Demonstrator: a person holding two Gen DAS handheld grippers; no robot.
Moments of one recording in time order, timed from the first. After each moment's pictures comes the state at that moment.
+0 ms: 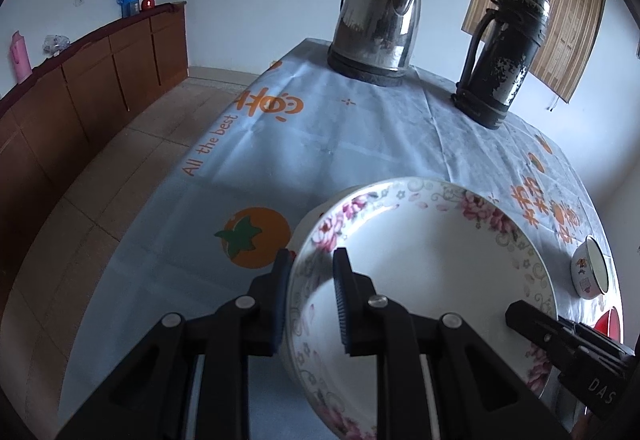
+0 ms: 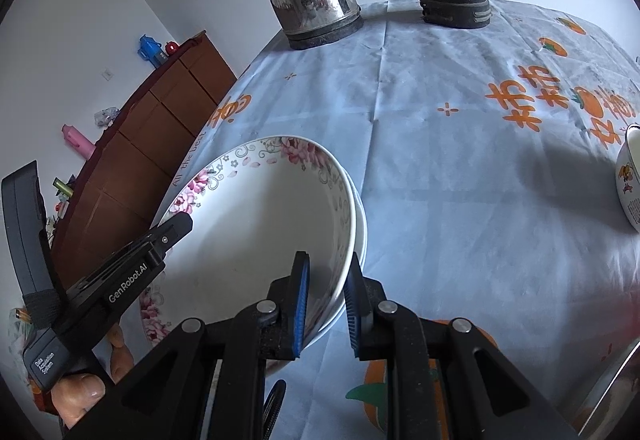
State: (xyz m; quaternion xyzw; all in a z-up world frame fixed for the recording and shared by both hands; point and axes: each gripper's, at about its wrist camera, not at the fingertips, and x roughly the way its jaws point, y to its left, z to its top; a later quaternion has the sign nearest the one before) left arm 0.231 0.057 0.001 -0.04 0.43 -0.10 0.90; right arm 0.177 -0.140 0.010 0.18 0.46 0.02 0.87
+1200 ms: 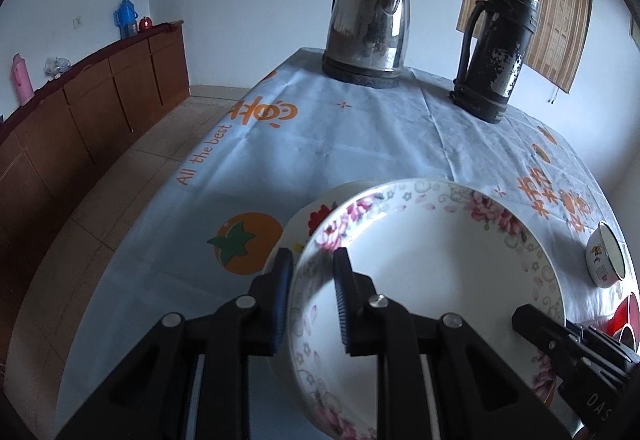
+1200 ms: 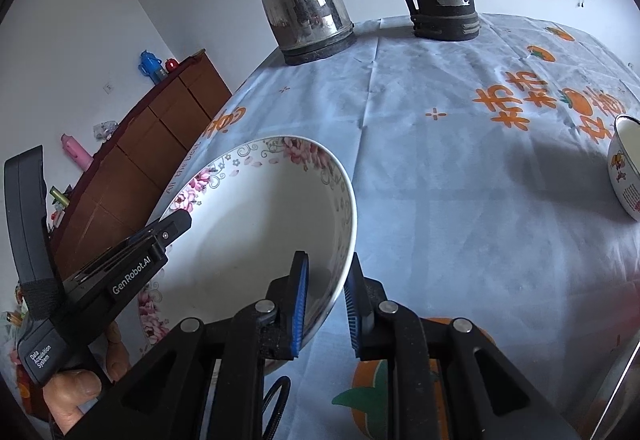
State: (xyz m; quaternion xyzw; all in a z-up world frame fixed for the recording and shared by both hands) left arm 0.229 0.044 -0.011 -0.01 0.41 -0.09 0.91; right arm 0.163 -0.142 -0.007 0.18 0.42 0.01 0.89
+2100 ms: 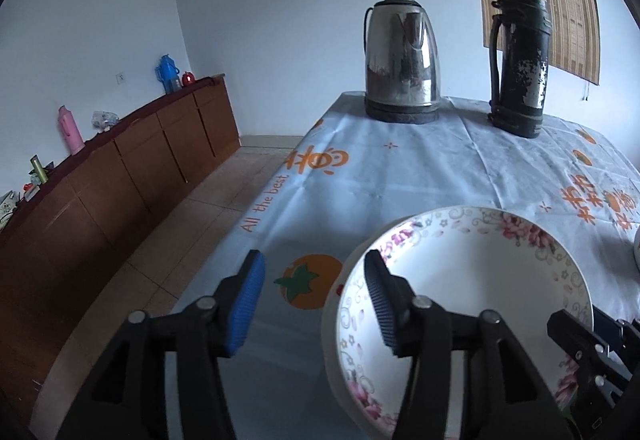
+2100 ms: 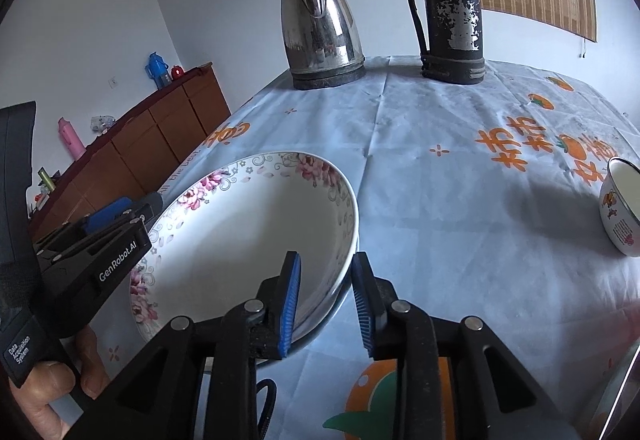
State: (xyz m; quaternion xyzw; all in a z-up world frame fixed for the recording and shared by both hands) left arm 0.215 0.049 0.002 0.06 0.32 0.00 0.95; right arm 0.155 -0.122 -0.011 0.11 0.37 -0.01 0.92
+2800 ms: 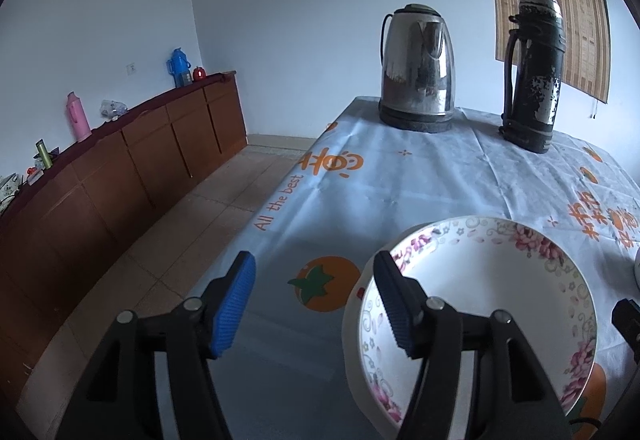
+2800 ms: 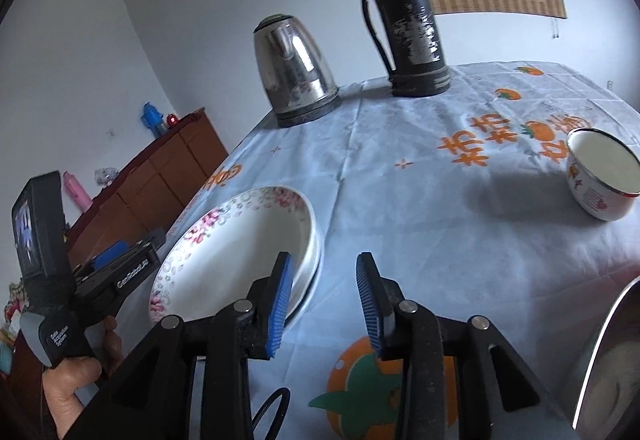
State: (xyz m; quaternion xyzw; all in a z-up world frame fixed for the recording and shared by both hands) left arm 0.215 0.063 0.001 0.04 0.32 0.01 0.95; right arm 0.119 -0.160 0.001 0.18 0.31 -0.05 0.93
